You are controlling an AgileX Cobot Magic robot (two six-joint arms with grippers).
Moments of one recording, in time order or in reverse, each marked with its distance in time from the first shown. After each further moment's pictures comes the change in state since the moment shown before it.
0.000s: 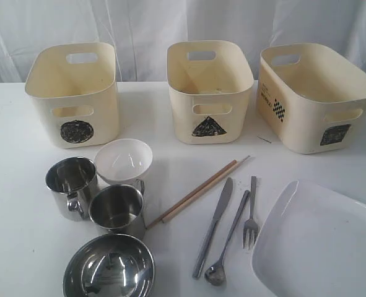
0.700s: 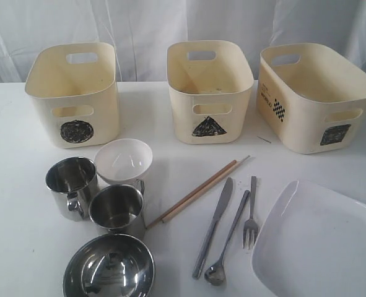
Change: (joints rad) left arm 0.000 0.483 -0.177 -0.261 -0.023 0.320; right arm 0.000 0.000 0.000 0.000 0.000 0.000
